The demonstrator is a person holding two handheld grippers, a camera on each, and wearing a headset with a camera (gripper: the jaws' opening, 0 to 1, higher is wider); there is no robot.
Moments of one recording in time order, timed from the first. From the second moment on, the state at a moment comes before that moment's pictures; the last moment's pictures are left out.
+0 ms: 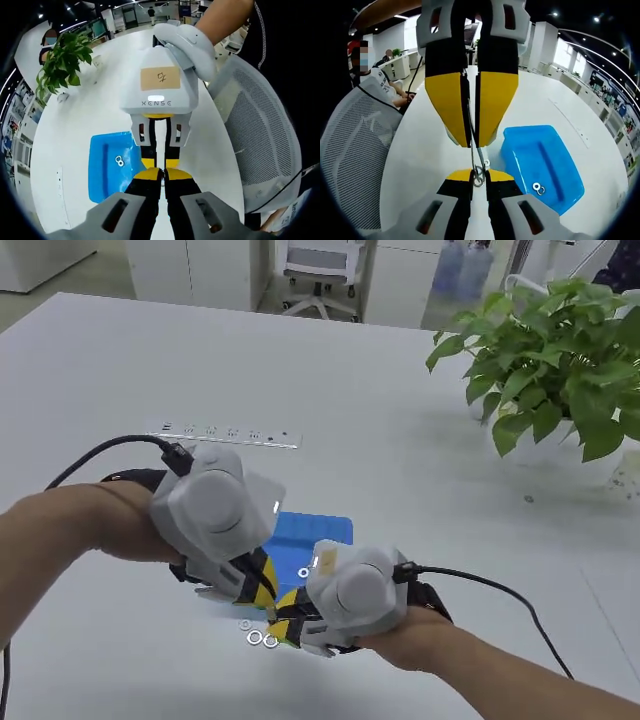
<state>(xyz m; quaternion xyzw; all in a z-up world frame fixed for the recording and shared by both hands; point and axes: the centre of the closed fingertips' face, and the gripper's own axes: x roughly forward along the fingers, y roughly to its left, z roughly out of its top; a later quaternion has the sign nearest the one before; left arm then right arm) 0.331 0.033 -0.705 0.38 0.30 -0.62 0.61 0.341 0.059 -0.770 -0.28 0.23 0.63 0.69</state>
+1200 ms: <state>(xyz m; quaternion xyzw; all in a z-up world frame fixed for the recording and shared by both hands) 0.333 0.038 -0.725 0.36 0.33 -0.63 0.61 0.336 0.064 -0.795 -0.26 0.25 0.64 0.67</state>
